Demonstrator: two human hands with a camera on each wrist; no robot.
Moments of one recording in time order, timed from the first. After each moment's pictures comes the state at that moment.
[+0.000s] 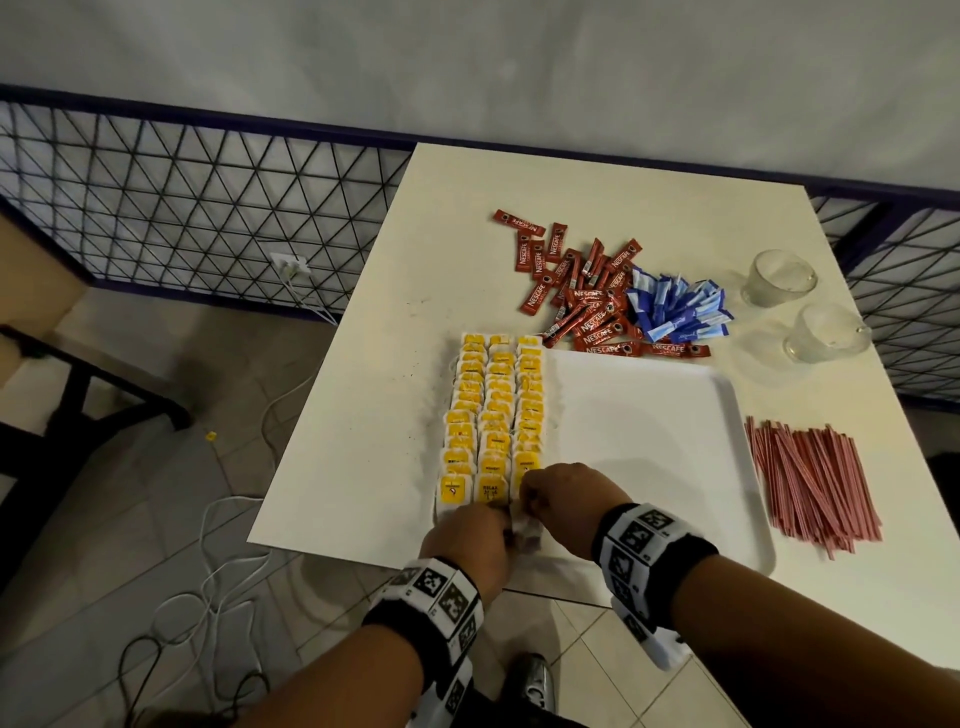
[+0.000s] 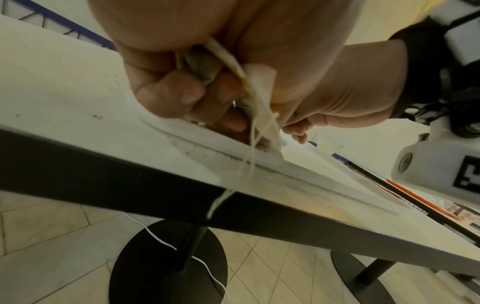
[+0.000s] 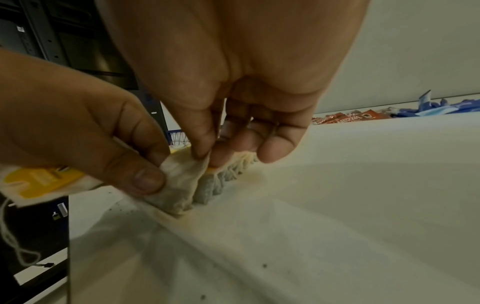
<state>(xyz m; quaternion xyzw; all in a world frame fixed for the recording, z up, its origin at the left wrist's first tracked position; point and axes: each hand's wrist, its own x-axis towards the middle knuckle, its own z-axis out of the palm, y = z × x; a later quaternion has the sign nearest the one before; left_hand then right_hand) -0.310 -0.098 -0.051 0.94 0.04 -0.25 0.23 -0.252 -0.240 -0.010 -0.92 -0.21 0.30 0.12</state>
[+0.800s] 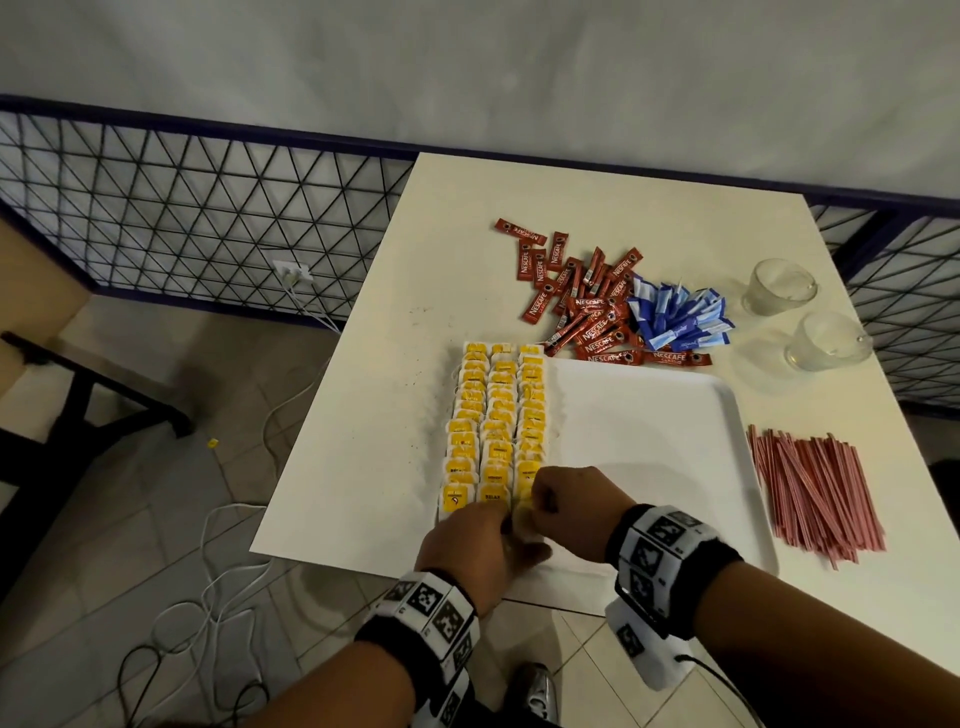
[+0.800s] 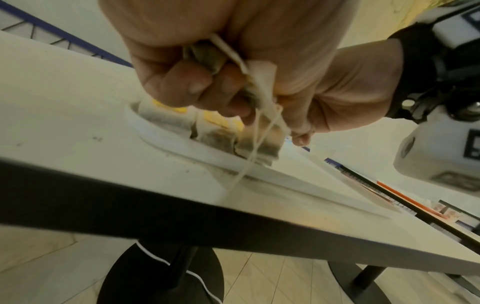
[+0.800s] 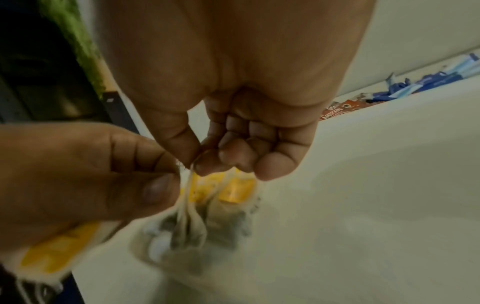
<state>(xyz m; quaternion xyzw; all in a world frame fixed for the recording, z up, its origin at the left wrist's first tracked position) -0.314 -0.093 -0.031 0.93 0.03 -0.20 0.30 -0.252 -0.242 0.004 -0.92 -0.15 0.30 0.20</state>
